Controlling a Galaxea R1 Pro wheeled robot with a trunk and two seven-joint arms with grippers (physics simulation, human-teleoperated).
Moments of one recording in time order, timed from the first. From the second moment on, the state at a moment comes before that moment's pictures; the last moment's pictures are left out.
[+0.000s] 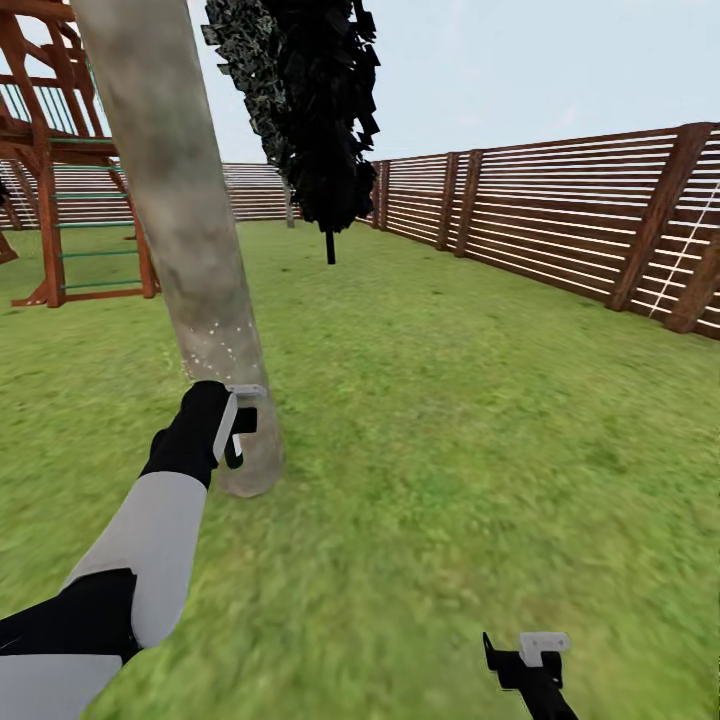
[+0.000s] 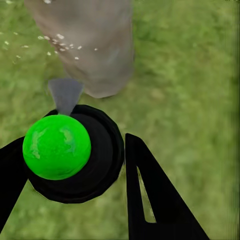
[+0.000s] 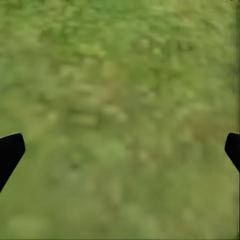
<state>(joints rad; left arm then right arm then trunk) -1.07 -0.09 0.20 -0.82 -0.19 0.98 0.12 -0.44 -0.06 -0.33 -0.17 0.33 -0.51 0.00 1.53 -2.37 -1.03</state>
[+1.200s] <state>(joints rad) -1.01 -0.08 0.21 -0.82 -0.20 0.98 0.12 -0.43 -0.05 -0.33 -0.17 0.33 -0.51 0.00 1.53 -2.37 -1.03</state>
